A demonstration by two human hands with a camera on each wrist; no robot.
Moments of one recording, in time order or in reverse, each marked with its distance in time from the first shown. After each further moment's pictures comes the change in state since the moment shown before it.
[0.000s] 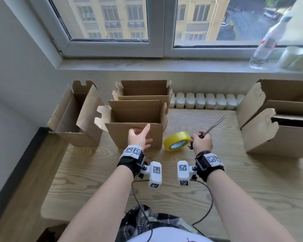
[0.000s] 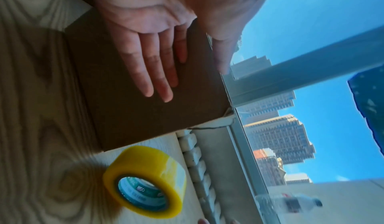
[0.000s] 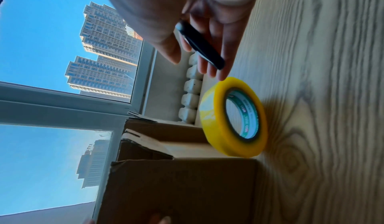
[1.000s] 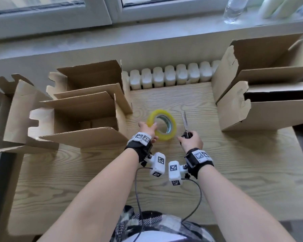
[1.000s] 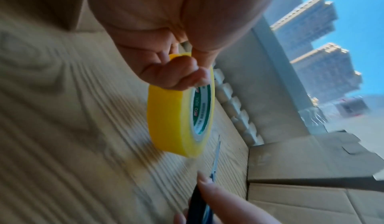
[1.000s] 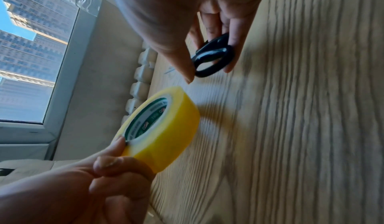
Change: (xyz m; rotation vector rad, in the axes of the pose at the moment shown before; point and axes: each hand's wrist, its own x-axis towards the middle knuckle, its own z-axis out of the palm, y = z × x) left_hand 0.058 -0.081 0.188 0.529 -0.147 -0.166; right_hand 0.092 0.057 -0.082 -0.475 -0.063 0.177
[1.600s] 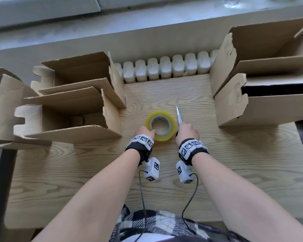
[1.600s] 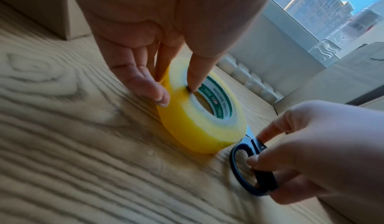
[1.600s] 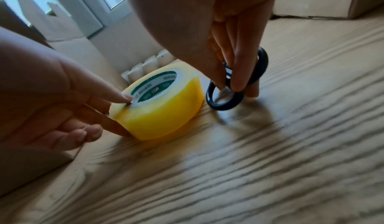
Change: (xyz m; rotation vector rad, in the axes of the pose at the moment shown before) left_hand 0.006 -0.022 0.022 0.545 0.026 0.024; right_hand 0.027 -0.012 -0.005 -0.773 -0.082 -0.322
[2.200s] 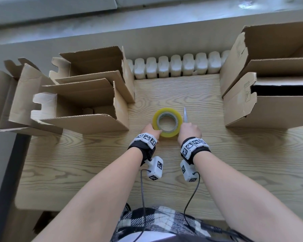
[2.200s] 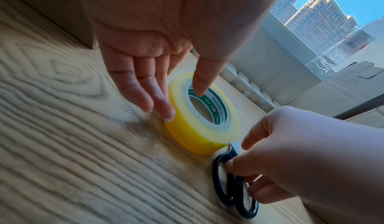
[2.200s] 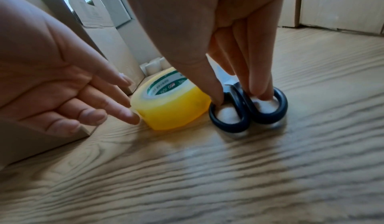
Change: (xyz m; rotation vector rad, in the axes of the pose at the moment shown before) left_hand -0.028 -0.008 -0.004 -0.170 -0.092 0.006; right_hand -0.018 -0.010 -0.004 -0.293 -0.088 -0.100
